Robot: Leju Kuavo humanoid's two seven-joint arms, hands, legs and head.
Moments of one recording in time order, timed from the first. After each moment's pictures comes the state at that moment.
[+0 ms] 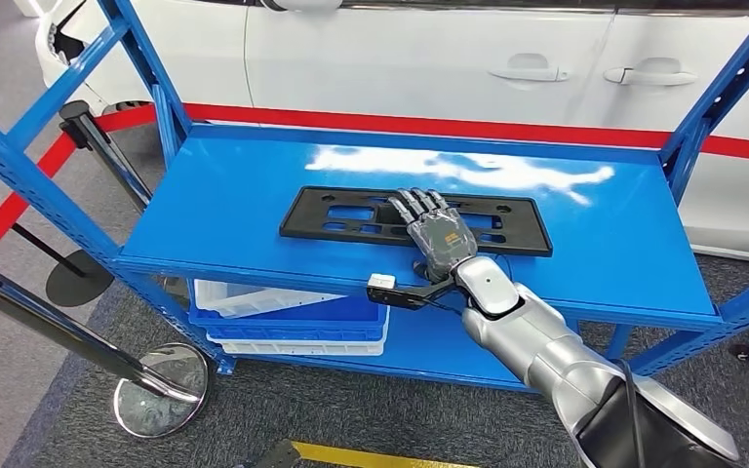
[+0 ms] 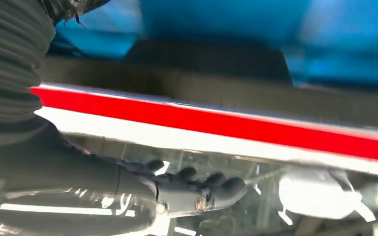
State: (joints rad) left arm -0.20 -0.06 -1.18 -0.26 0.41 0.38 -0.02; right arm -0.84 -0.08 0.90 -0.54 0.86 -0.47 0.06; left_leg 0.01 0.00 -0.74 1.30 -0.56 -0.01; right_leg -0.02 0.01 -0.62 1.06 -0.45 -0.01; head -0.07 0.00
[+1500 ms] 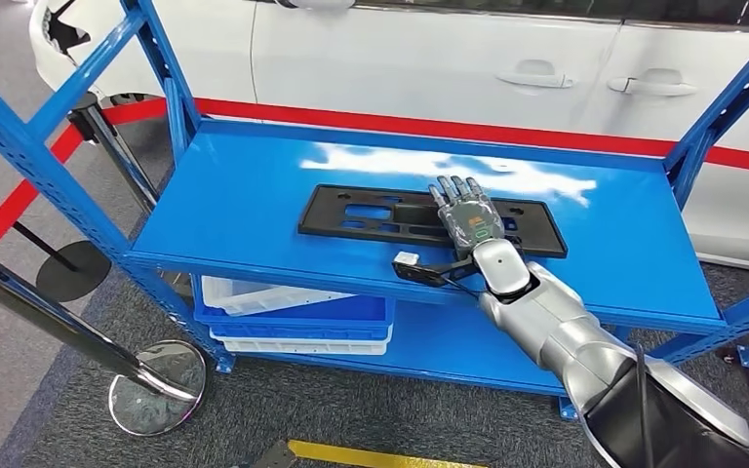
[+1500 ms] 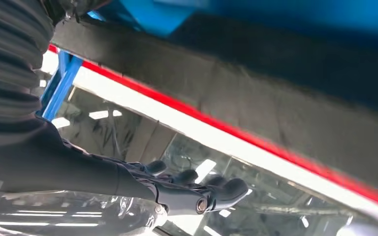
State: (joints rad) left arm -0.19 -0.06 -1.17 -0.26 0.40 0.38 -0.02; right arm -0.91 -0.12 0.90 -0.44 1.04 -0.30 0.27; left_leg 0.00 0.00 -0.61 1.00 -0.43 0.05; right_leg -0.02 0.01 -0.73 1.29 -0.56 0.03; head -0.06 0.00
